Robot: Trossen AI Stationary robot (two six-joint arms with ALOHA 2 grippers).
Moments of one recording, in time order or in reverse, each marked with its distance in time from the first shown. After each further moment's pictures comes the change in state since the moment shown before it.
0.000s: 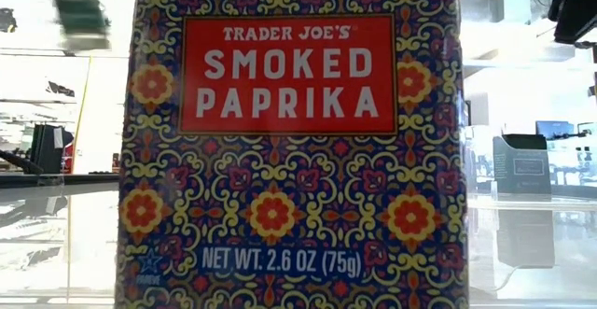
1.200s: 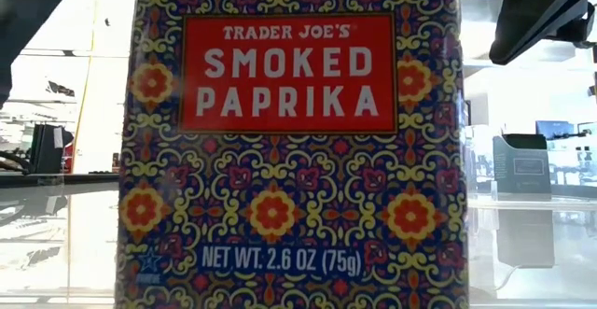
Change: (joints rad) left arm 0.571 0.822 0.694 0.096 0.297 1.166; right arm -0.130 0.000 0.000 -0.006 -0.001 0.053
